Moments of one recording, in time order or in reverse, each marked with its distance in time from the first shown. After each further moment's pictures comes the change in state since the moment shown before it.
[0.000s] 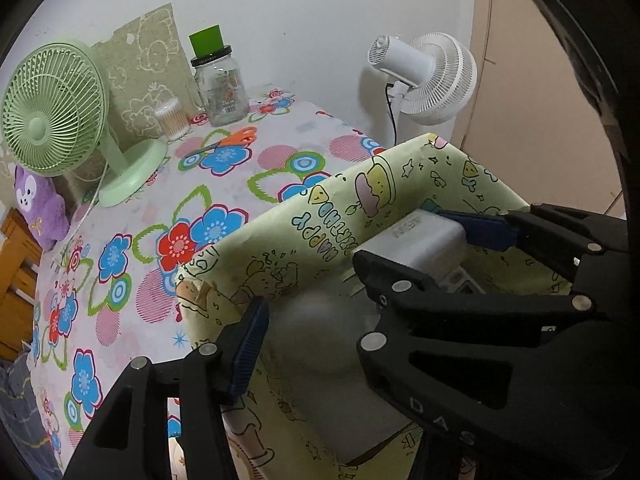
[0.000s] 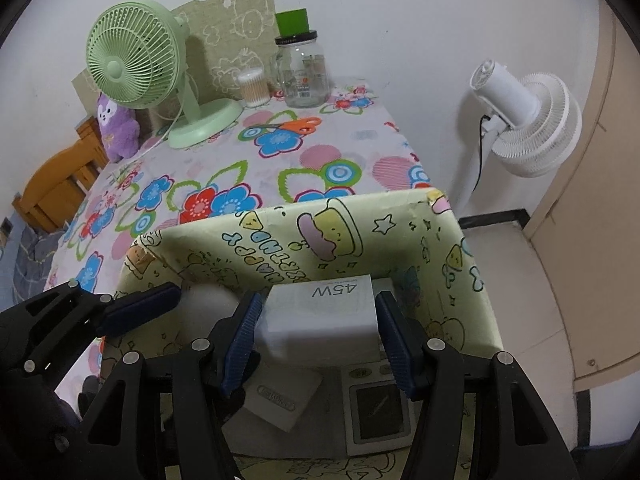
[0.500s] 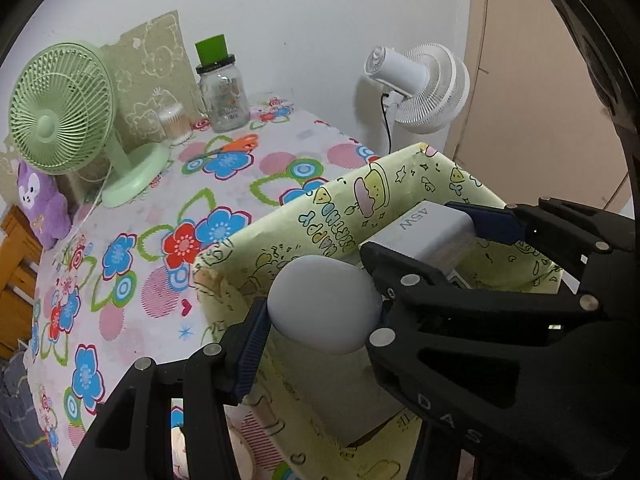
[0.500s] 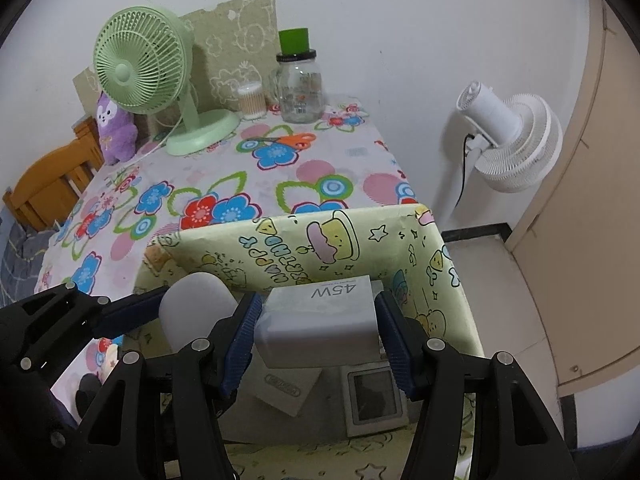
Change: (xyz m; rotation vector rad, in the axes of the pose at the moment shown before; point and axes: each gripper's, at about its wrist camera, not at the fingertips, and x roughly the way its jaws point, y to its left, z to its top) left arm -0.017 0.003 -0.009 -0.005 -0.028 -0.018; right arm -0.022 0.012 -0.005 -0.030 -0.054 -0.075
